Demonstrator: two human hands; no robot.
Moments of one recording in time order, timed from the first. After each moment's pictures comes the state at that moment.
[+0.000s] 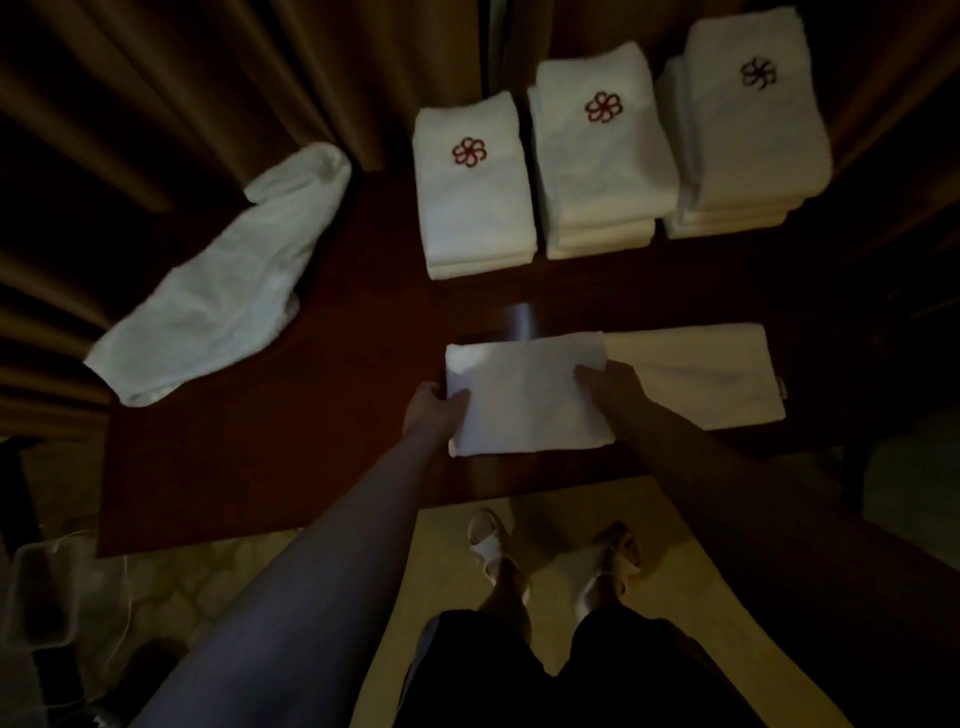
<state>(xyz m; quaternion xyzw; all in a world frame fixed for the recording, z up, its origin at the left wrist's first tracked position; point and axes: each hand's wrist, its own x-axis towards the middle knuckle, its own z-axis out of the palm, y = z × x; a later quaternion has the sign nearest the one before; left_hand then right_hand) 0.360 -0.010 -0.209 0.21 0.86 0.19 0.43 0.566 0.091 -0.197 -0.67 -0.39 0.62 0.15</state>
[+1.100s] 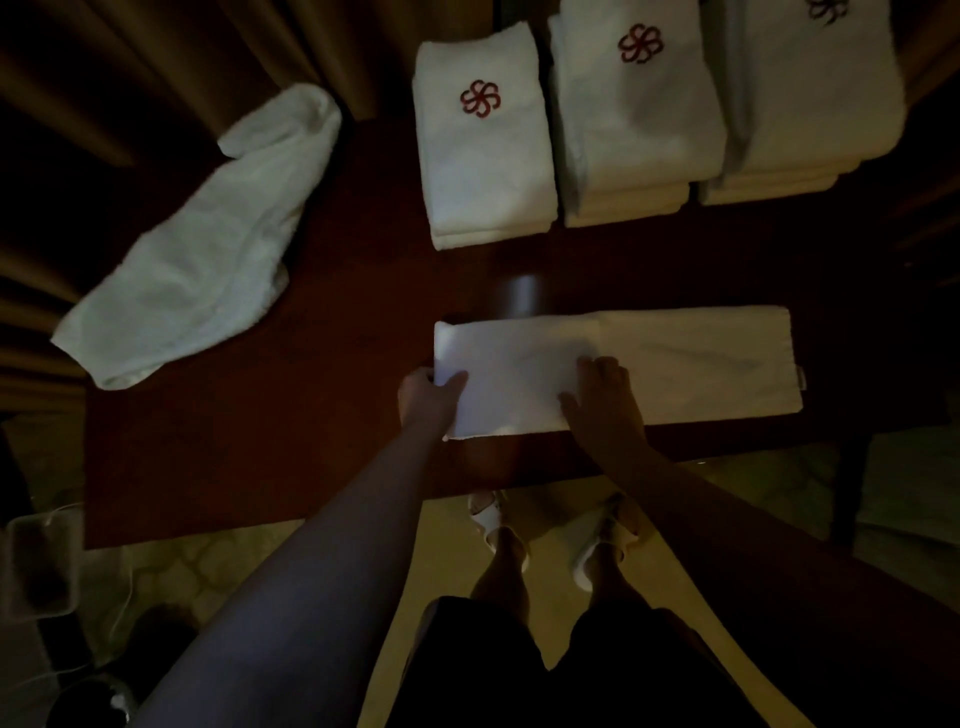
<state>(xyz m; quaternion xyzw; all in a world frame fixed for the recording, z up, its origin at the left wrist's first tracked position) 0.342 -0.010 -0.247 0.19 0.88 0.20 0.38 0.552 0.049 -0.241 -0.58 -0.77 0.28 -0.04</state>
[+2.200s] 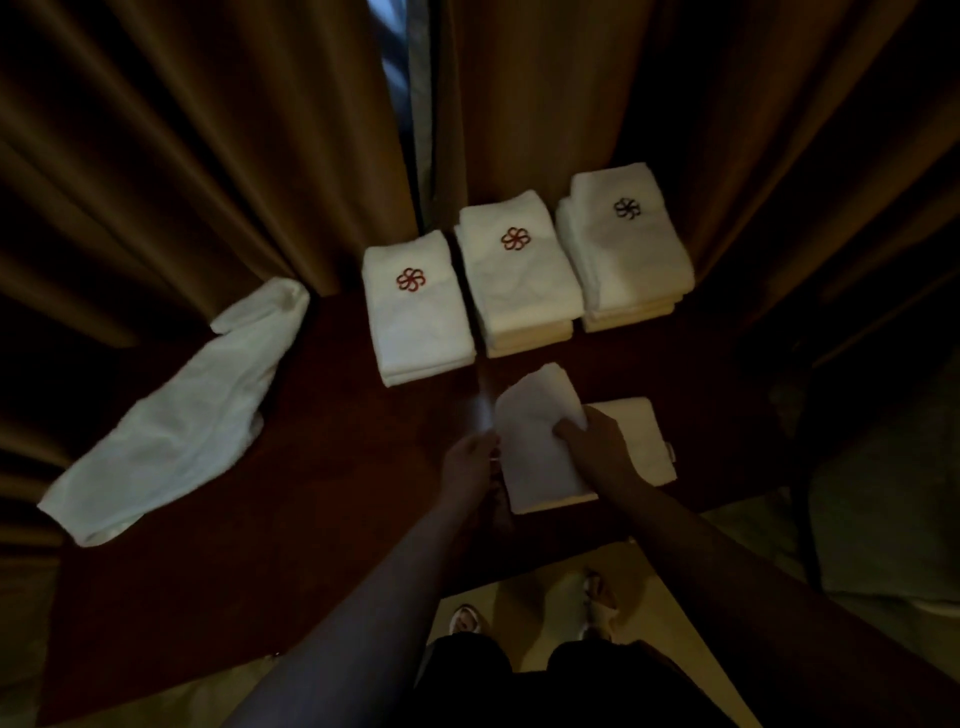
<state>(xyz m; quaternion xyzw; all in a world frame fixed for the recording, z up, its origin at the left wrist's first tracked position) 0.451 0.043 -0.126 0.14 0.70 0.40 0.57 0.599 0.104 -0.114 -0.67 -0.52 0.49 0.19</state>
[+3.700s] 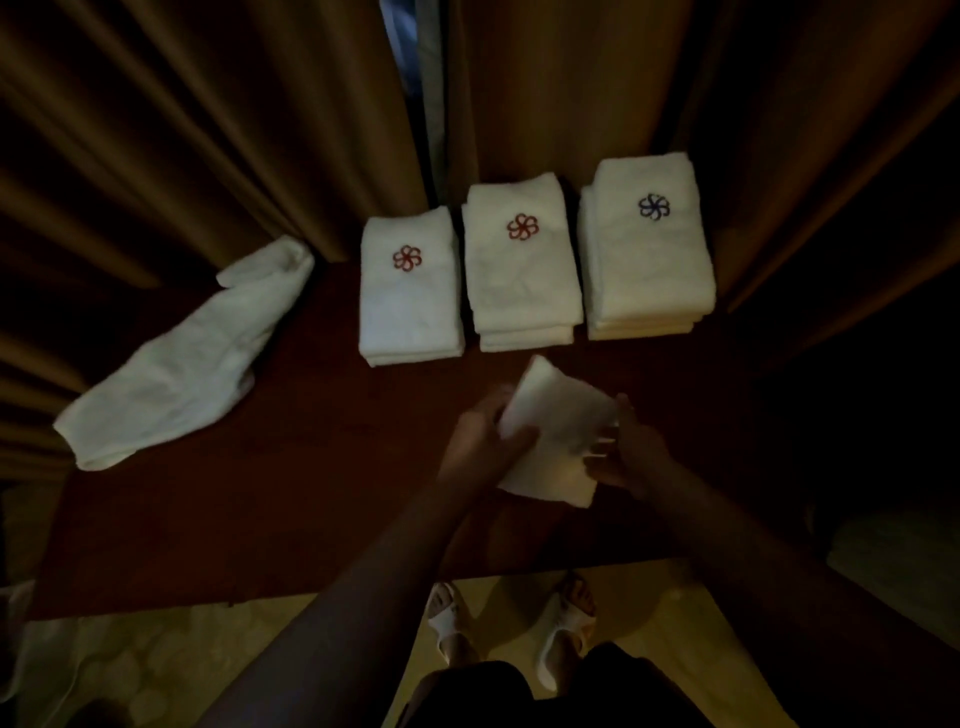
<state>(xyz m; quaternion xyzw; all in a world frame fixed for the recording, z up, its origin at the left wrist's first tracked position) 0.501 0.102 -0.123 0.47 0.73 0.34 0.36 0.677 0.188 -0.137 -0.68 -0.23 0.68 0.15</state>
